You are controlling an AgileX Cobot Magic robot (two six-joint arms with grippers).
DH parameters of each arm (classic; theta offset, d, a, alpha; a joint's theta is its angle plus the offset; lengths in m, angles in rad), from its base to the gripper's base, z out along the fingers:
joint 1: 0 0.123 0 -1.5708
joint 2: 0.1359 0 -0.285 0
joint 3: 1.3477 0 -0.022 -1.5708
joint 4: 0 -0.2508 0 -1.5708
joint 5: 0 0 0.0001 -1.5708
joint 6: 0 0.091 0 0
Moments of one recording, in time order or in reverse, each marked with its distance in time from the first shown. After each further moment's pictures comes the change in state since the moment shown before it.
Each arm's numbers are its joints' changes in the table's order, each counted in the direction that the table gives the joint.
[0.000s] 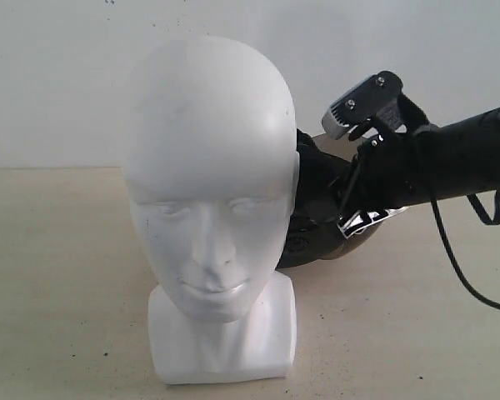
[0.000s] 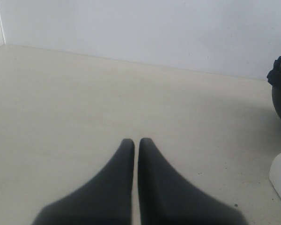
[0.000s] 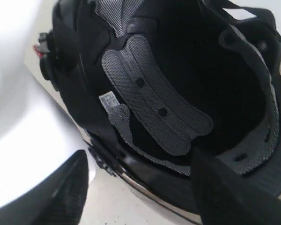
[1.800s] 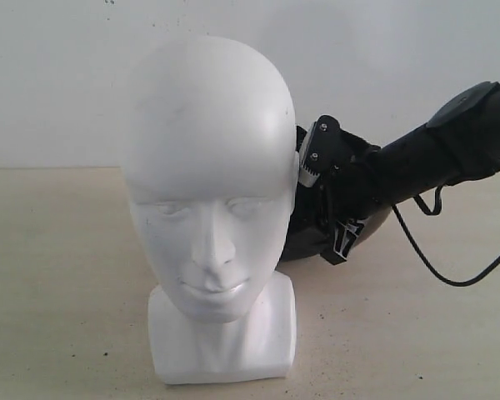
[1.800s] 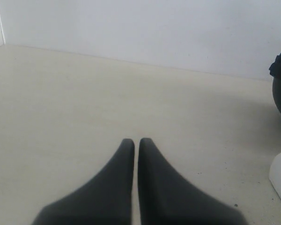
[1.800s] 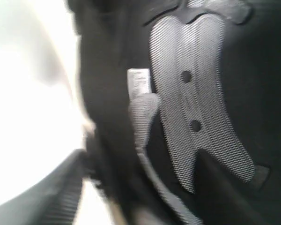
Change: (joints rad) left arm 0.000 0.000 0.000 0.000 0.000 0.000; right arm -0.050 0.334 -0.250 0.072 -0.220 -0.339
